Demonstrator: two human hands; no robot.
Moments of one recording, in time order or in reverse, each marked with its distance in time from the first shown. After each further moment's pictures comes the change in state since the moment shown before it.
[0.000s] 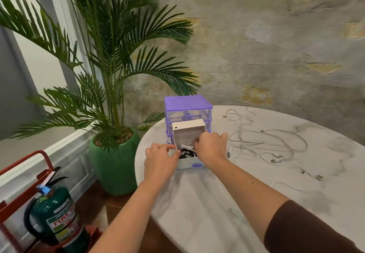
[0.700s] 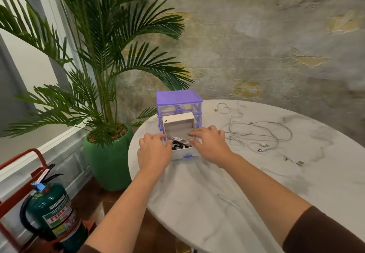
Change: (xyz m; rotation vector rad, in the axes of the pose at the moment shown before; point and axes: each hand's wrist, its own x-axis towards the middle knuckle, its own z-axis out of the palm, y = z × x) left_hand -0.008 0.021 -0.005 0.126 0.070 -0.004; right_hand -0.024 0.045 -0.012 0.265 -0.075 -0.231
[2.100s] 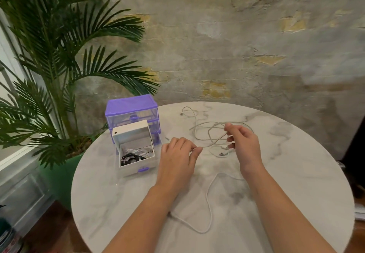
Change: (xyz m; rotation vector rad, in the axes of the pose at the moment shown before) left_hand -0.041 0.113 0.100 -0.066 0.105 0.737; right_hand -0.055 0.133 -0.074 1.128 0.611 0.492
